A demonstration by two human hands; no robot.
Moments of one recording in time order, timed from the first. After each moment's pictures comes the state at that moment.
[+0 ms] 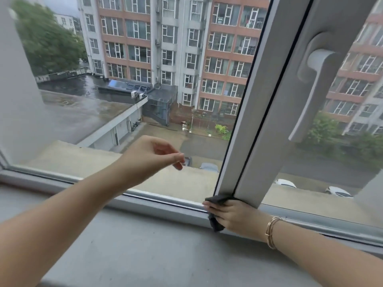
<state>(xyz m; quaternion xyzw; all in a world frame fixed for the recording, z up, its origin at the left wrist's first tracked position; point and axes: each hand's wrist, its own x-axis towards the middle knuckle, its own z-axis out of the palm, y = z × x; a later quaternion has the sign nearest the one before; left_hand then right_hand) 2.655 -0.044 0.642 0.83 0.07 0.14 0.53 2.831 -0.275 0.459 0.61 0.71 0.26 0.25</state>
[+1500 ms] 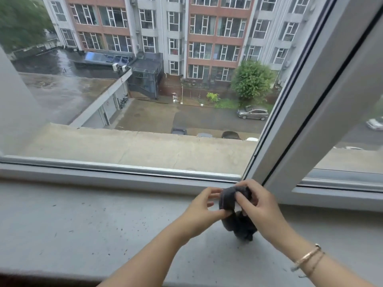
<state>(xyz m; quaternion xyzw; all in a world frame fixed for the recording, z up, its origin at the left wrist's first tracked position) 2.663 -0.040 0.436 0.76 0.10 -0.13 0.63 2.715 -0.203 0.449 0.84 0.24 -0.02 -0.49</state>
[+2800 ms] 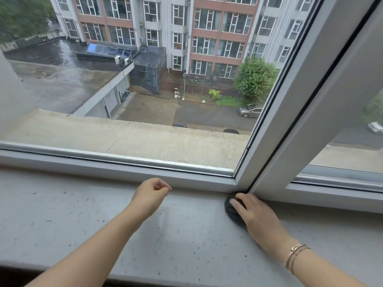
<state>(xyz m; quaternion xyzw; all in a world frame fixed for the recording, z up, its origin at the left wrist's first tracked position) 2.666 0.020 0.410 0.81 0.30 -0.01 0.51 2.756 -0.261 0.349 0.89 0.44 0.15 -0.05</state>
